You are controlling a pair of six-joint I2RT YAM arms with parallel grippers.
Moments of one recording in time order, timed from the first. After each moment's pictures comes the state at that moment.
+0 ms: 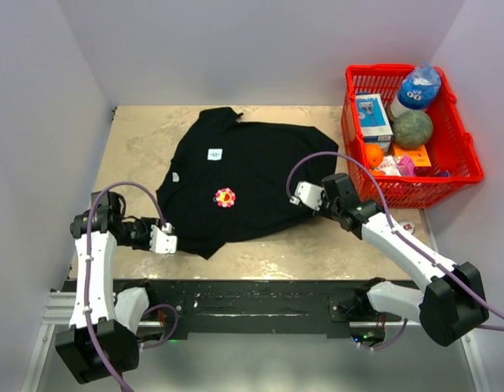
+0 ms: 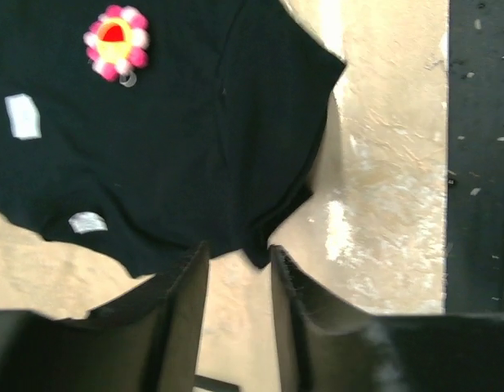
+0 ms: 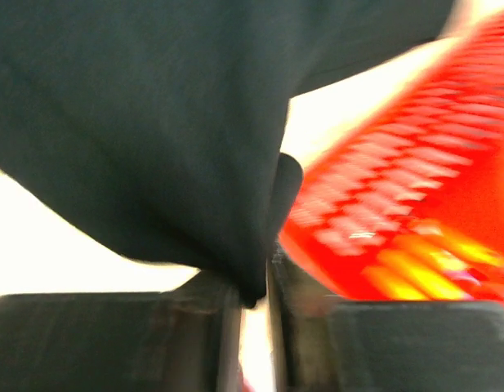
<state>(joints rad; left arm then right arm) 0.27 0.88 0.79 -1.28 0.76 1.98 0.46 1.14 0.75 -0.46 0.26 -0.85</state>
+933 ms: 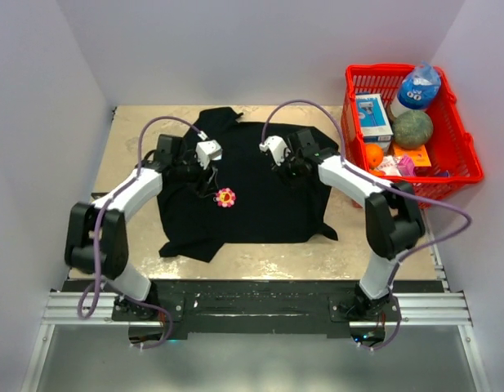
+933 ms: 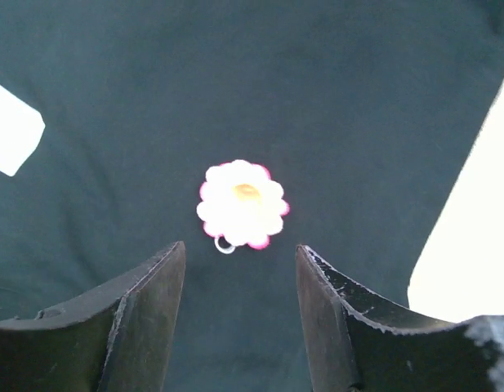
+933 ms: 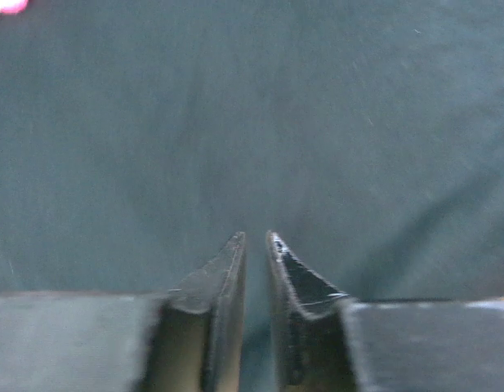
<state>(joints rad) -0.21 1.54 1.05 -0.35 0.65 0.48 0.46 1.77 1.29 -0.45 -0.17 -0.44</state>
